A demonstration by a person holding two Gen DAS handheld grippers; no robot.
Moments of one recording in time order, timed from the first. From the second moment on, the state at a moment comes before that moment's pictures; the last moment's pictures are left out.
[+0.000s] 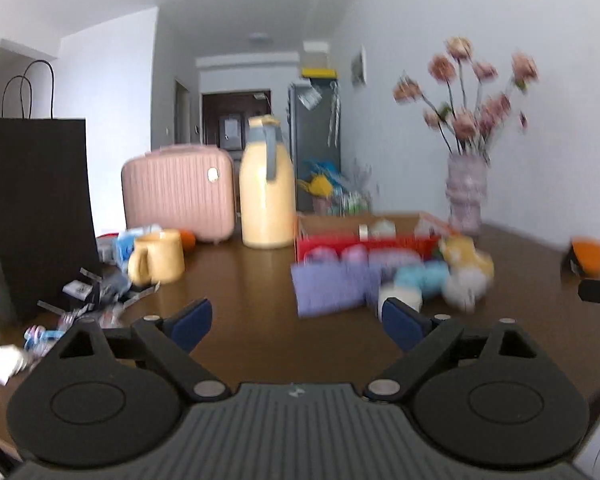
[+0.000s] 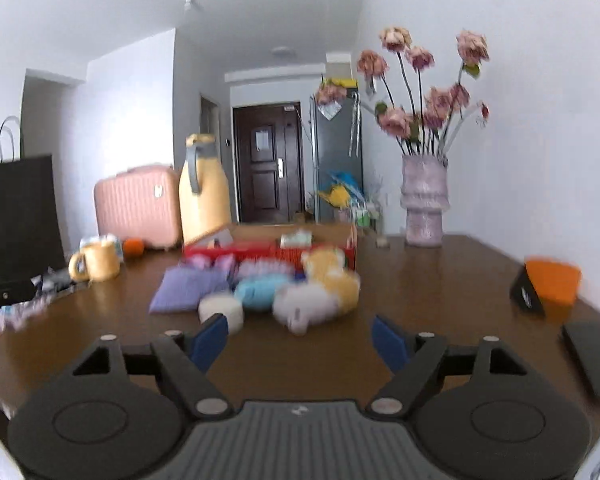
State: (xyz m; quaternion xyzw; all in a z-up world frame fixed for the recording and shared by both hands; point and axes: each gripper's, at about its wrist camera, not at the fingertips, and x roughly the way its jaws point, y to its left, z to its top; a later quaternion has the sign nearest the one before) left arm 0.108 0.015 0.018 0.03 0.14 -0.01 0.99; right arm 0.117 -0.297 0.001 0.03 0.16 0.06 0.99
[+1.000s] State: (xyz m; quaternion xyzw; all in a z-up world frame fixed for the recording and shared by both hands) left arm 0.305 -0.051 -0.009 0.04 0.21 -0.10 0.97; right arm 0.378 -0.297 -0.046 0.17 0.29 0.01 0.94
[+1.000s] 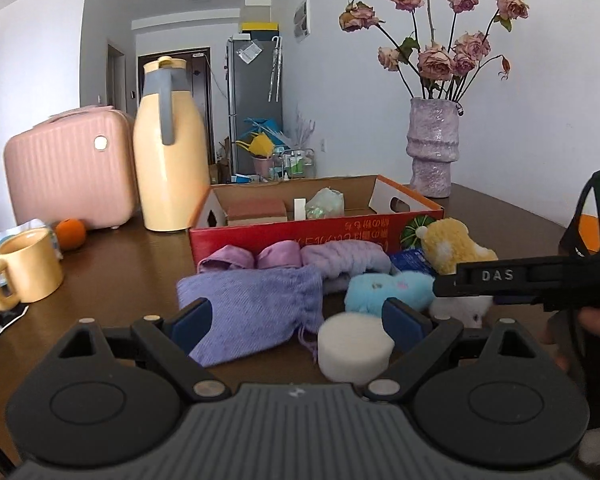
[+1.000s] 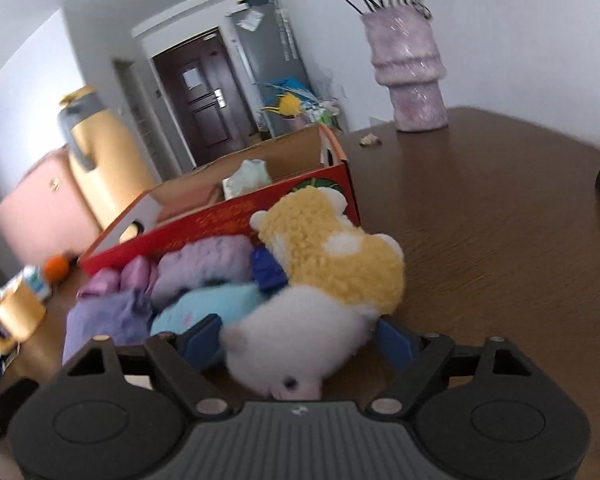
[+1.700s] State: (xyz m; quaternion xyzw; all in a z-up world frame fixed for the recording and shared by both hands) left arm 0.249 -0.076 -0.042 0.02 0.27 -0.23 0.93; right arm 0.221 -0.292 -0.046 -0.04 0.29 0.16 0.94
